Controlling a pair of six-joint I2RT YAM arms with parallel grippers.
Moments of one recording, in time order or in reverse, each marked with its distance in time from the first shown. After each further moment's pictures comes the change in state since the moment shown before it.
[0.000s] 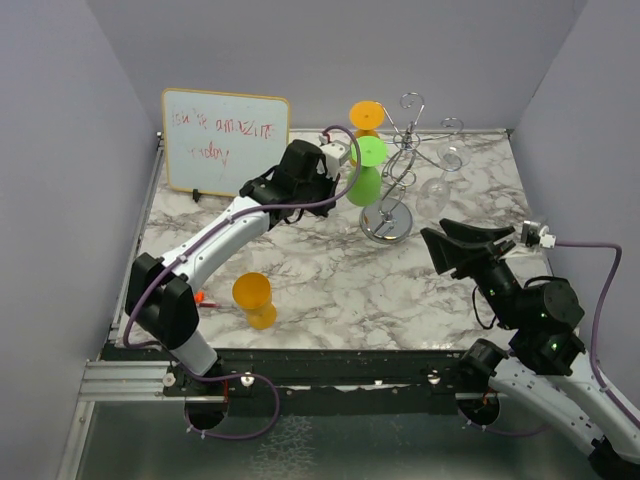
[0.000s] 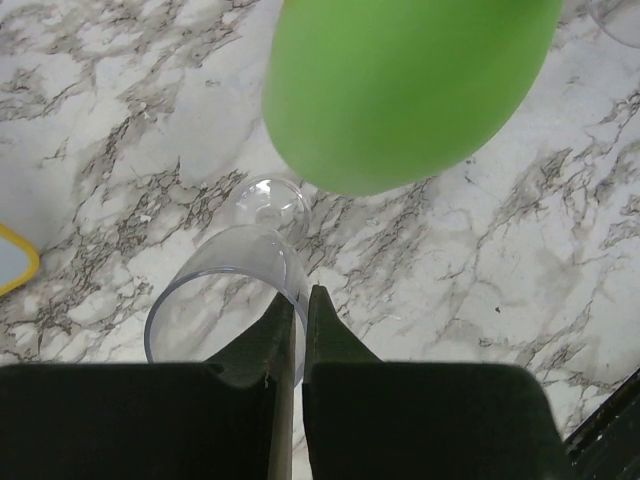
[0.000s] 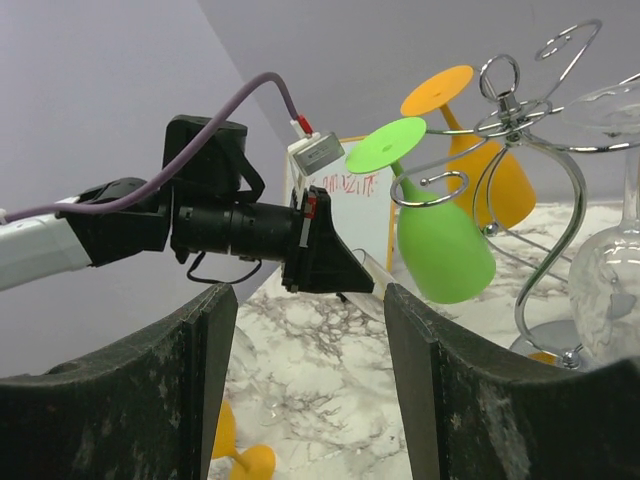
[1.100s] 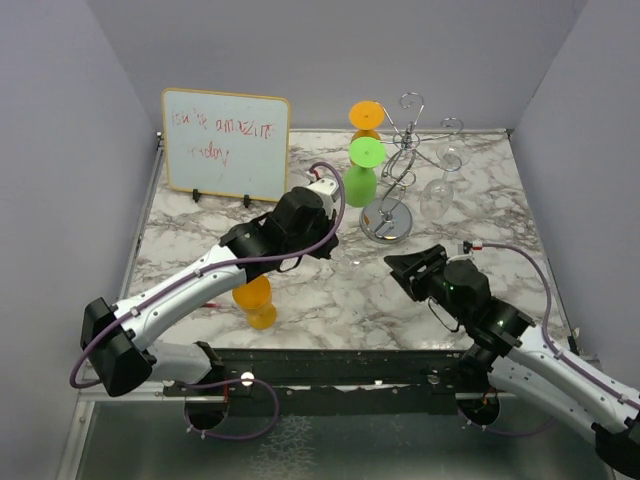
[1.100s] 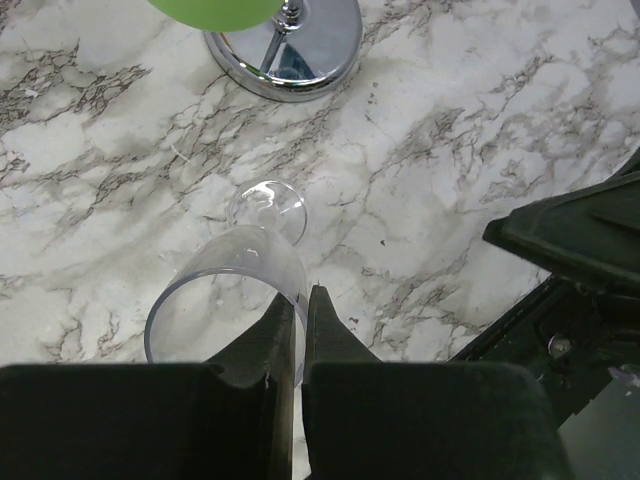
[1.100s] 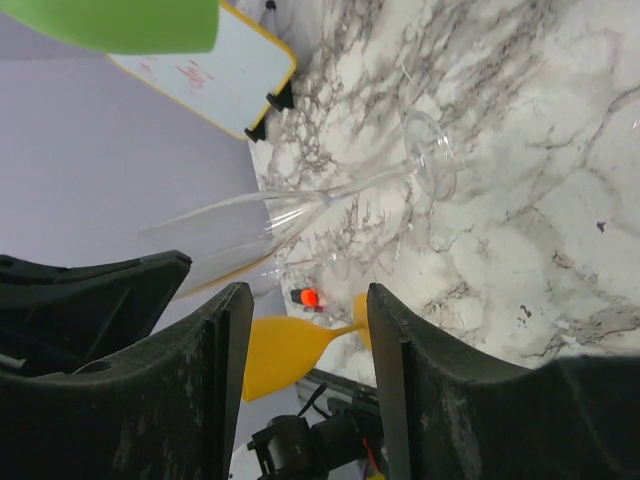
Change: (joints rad) left arm -0.233 -0.323 -0.249 -0.052 -0.193 -0.302; right arm 0.000 0.195 -0.202 -0.307 0.075 1.070
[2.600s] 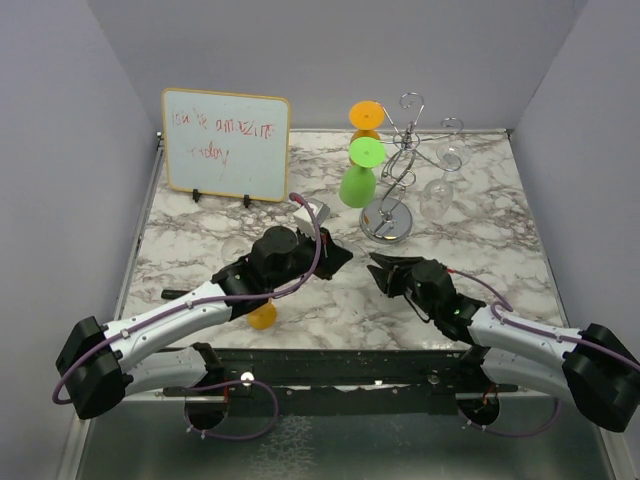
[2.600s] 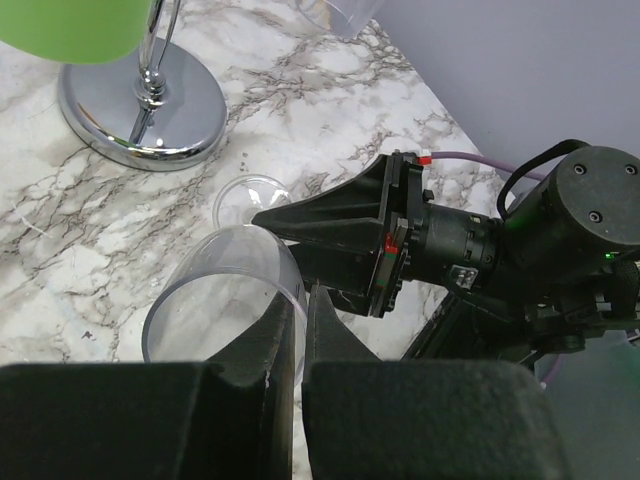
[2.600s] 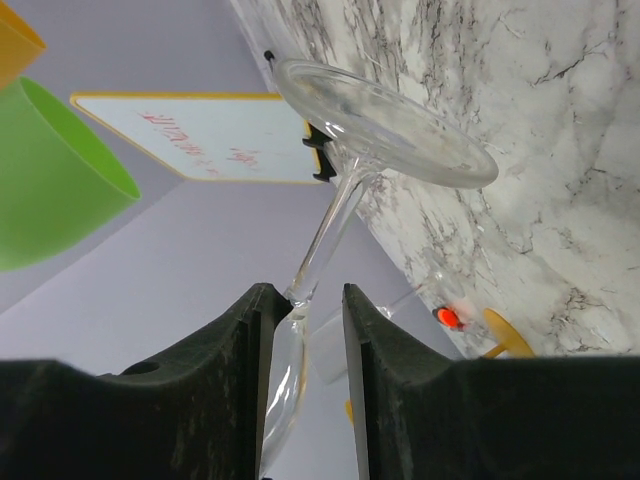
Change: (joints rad) left arm -0.063 -0.203 -0.443 0.625 0.090 -0.155; right arm 0.000 0.469 -0.172 0.562 -0.034 0.642
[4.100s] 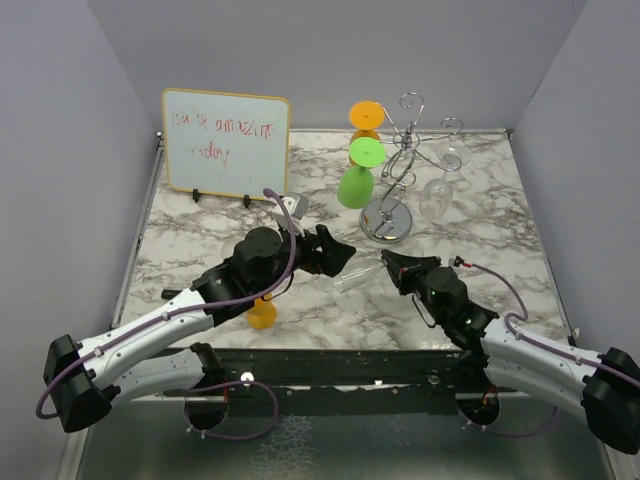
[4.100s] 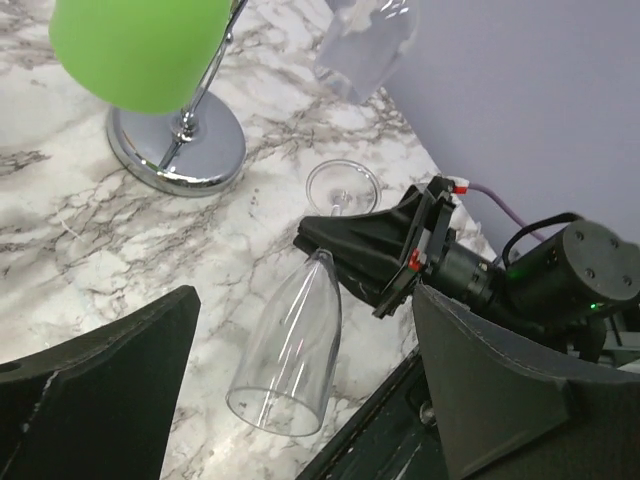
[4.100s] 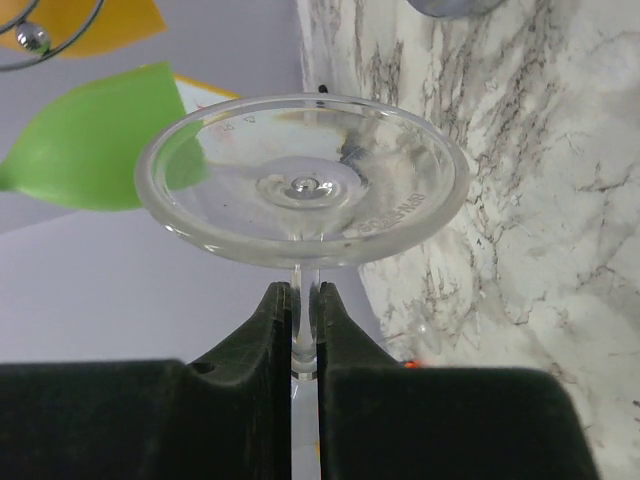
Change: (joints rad) left arm -0.014 -0.123 0.014 -0.093 -0.127 -0.064; right arm -0.008 -0.152 -0.052 0.031 0.146 -0.242
